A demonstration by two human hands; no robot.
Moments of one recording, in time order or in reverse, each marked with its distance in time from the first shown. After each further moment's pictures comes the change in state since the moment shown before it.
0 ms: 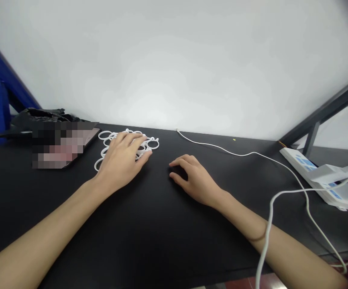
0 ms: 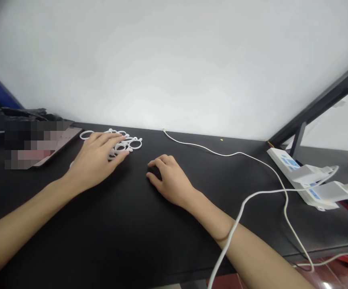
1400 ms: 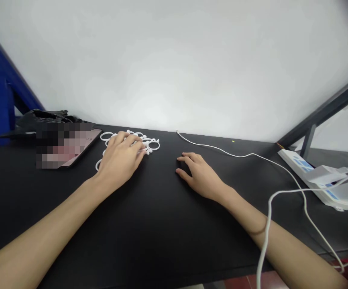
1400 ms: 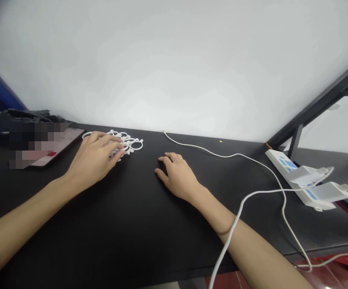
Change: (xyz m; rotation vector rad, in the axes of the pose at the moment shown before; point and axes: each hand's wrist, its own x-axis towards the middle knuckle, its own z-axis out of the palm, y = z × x) left_hand -0.001 -0.008 -0.003 0.063 0.020 0.085; right_hand -0.001 0.019 -0.005 -0.235 -0.026 0.048
